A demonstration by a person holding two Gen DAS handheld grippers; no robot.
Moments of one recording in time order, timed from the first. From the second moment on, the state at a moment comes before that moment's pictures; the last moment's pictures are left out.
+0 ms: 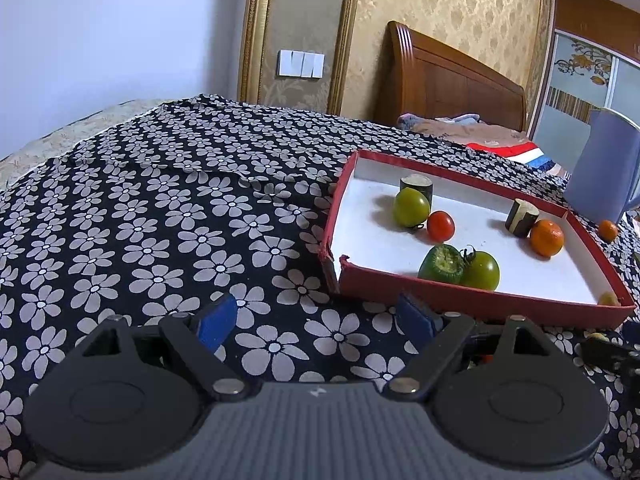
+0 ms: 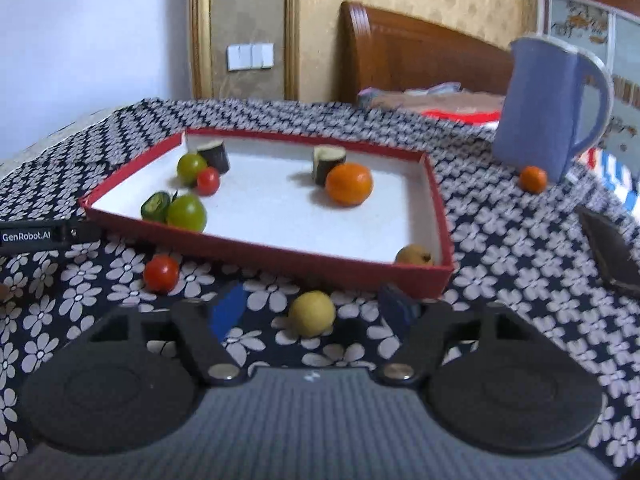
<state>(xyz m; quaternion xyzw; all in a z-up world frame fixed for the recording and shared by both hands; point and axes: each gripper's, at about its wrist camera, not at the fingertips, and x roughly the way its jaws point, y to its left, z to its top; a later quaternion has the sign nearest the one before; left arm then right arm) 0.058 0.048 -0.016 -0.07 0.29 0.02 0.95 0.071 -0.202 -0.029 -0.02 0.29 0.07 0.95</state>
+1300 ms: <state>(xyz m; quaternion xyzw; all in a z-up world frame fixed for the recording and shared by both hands) 0.041 -0.041 -0.006 0.08 0.26 -0.13 0.95 0.068 -0.214 -0.039 0.01 0.28 0.06 0.96</state>
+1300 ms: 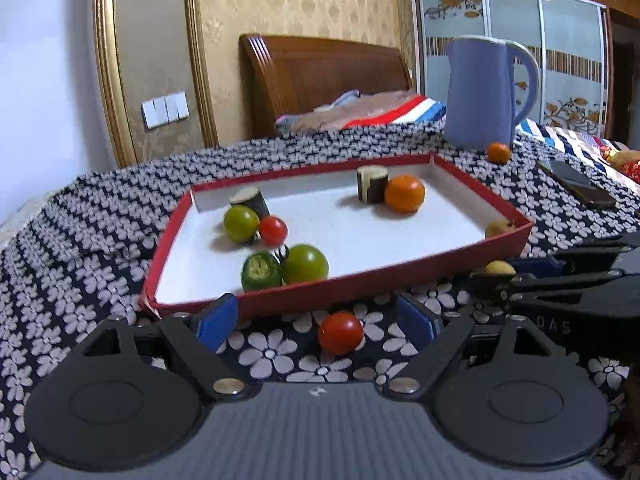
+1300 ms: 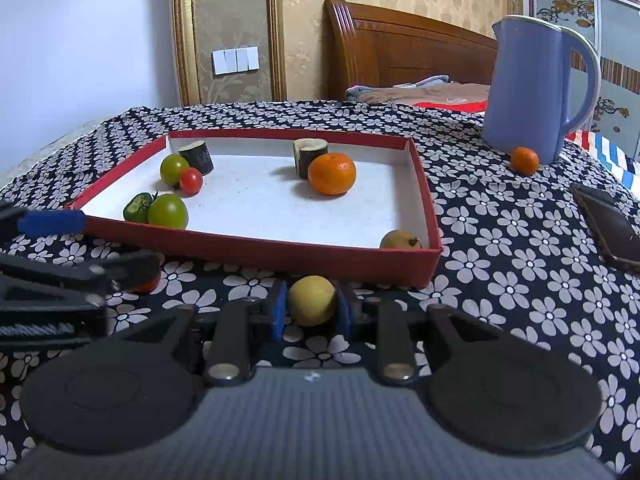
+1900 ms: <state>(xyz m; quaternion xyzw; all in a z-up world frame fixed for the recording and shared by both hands) 0.058 -0.051 -0.021 0.06 0.32 -0.13 0.94 0.069 -0.212 -0.040 0.01 0.28 0.06 0.96</state>
